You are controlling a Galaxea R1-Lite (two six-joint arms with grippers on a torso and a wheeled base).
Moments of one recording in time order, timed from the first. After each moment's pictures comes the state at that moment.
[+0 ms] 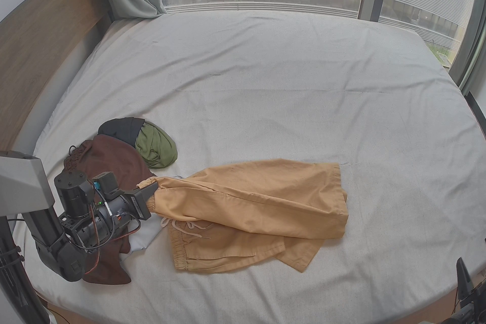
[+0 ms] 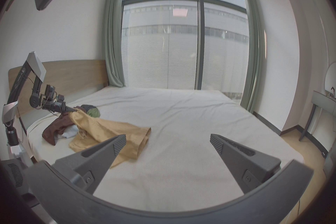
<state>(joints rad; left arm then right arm) -0.20 2.05 -0.29 -1.55 -0.26 -0.31 0.00 0.02 -0.02 -0.05 0.03 -0.05</state>
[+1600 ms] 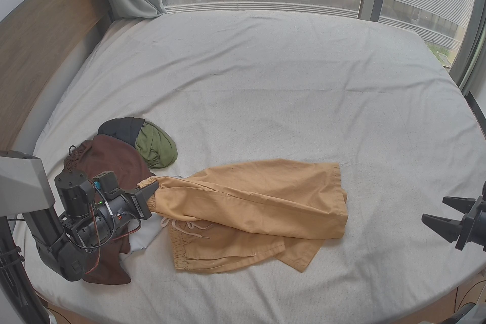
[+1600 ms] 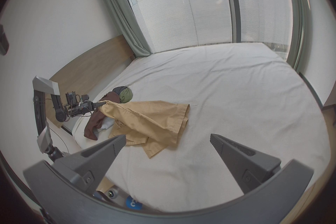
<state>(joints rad) -0.20 2.05 -0.29 -1.55 -0.25 -0.31 0.01 0.93 -0.34 -0.19 0.40 0.02</state>
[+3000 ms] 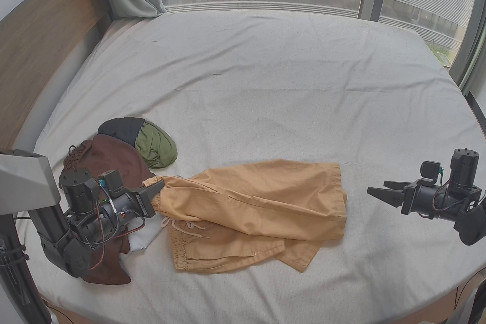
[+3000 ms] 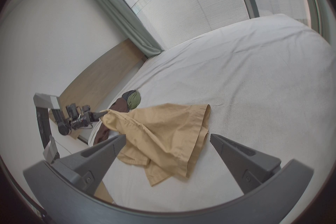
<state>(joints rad) -0.19 2.09 -0.34 -1.55 -0.31 -0.32 0.00 1.78 -0.33 -1.06 0.66 0.16</state>
